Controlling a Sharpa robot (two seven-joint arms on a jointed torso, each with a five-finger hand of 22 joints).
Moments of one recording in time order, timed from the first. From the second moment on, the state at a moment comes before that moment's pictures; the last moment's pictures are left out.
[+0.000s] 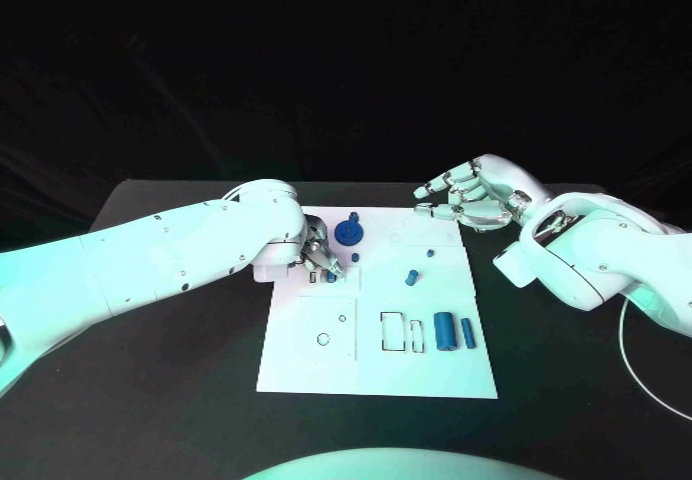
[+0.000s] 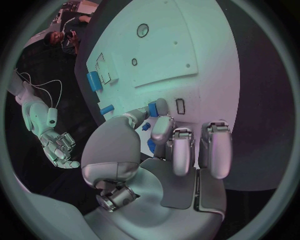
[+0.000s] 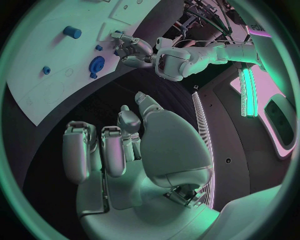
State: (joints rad) left arm 1.29 -0.54 -0.03 1.33 -1.08 0.30 -0.71; left_hand 1.00 -0.11 0.55 0.15 0.24 1.01 0.00 0.61 0.76 1.39 -0.06 1.18 1.15 1.47 -0.10 1.57 1.31 0.02 1.46 0.01 1.52 1.31; right arm 1.26 -1.01 0.00 1.79 -0.92 -0.43 -0.05; right_hand 1.32 -0.04 0.11 0.09 0.32 1.01 0.14 0.10 0.07 1.31 0.05 1.03 1.17 1.46 -0.02 1.50 1.31 0.05 1.45 0.08 1.43 1.28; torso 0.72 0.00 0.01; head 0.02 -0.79
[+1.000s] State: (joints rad) left arm 1.29 -0.56 -0.03 1.33 -1.09 0.31 -0.70; left_hand 0.92 -0.14 0.21 0.26 0.05 1.02 0.00 0.59 0.76 1.40 -0.06 1.18 1.15 1.47 -0.11 1.57 1.31 0.02 1.47 0.01 1.53 1.31; right arm 1.26 -1.01 0.00 1.78 -0.92 -0.42 -0.05; right_hand 1.30 -0.06 0.10 0.10 0.31 1.01 0.14 0.09 0.07 1.30 0.05 1.02 1.17 1.46 -0.02 1.49 1.31 0.05 1.45 0.07 1.43 1.27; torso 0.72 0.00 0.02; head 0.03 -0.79
